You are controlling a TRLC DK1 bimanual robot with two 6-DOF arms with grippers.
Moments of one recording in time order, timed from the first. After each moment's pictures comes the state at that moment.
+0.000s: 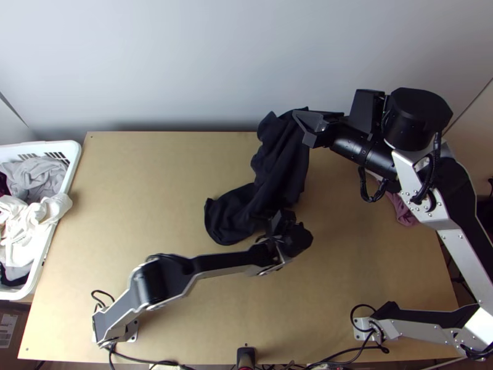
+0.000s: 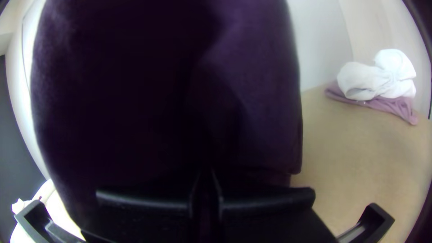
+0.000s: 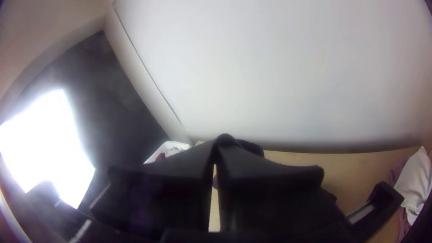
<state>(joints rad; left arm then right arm) -1.15 2.20 1.54 0.27 -1.17 -0.16 0.58 1.38 1.78 -0.56 -0.18 0.46</state>
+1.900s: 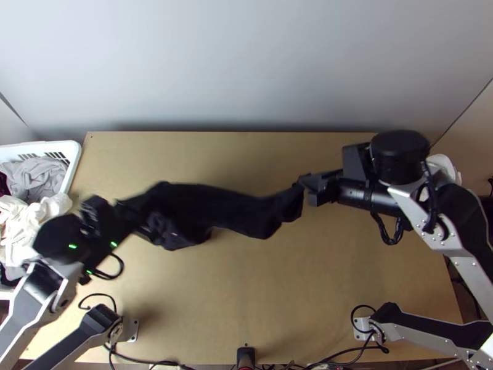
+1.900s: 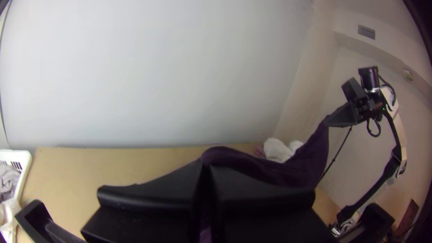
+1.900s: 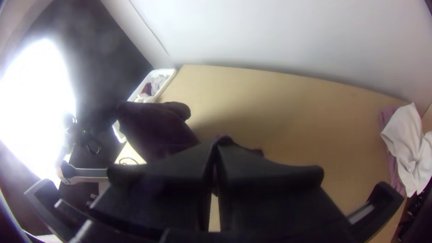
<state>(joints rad) -0.51 0.68 0.86 -0.30 0.01 -0.28 0.64 1.24 1.62 -0.94 -0.21 0.39</state>
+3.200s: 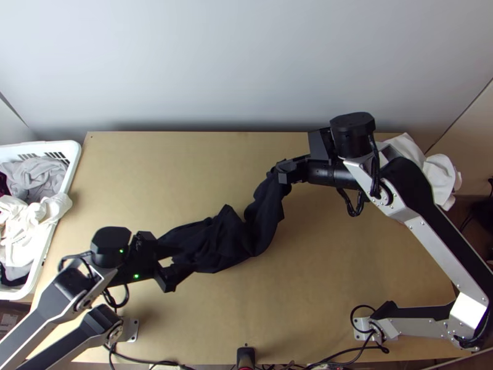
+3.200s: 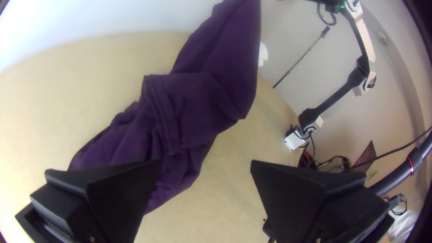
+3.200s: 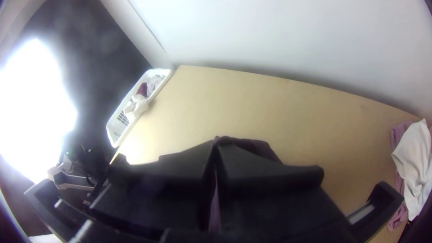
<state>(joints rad) -0.59 0.69 0.67 -0.57 0.43 -0.24 0.62 1.45 1.66 -0.80 -0.24 0.35</state>
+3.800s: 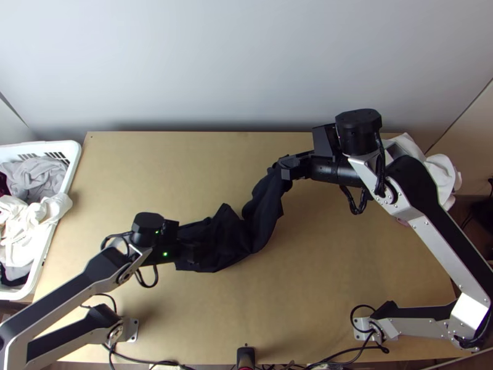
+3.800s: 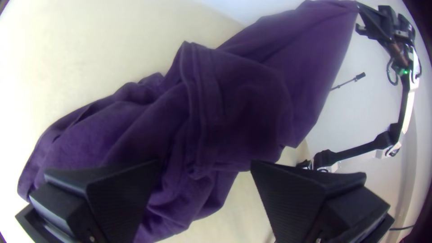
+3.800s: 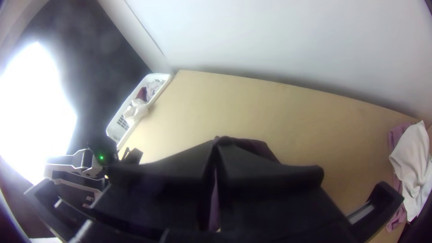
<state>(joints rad) -0.57 1.06 0.59 -0.21 0.43 -0.55 0.61 1.44 1.68 -0.80 -0.24 0.35</state>
